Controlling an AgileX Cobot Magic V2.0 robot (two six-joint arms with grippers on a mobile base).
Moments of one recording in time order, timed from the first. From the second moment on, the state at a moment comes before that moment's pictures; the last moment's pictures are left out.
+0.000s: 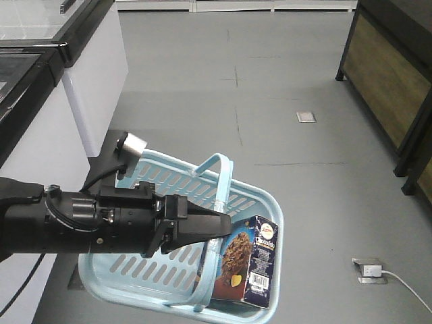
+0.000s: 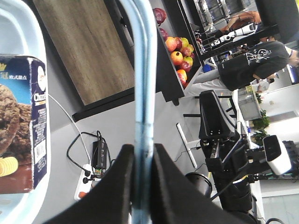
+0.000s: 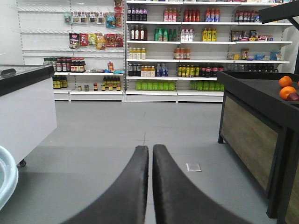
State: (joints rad) left arm -0.46 1.40 -0.78 -1.67 0.84 0.89; right arm 0.00 -0.01 0.03 -0.03 0.01 0.02
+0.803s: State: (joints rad) left arm -0.46 1.40 -0.78 -1.67 0.85 0.89; right arm 0.00 -0.01 0.03 -0.03 0.01 0.02
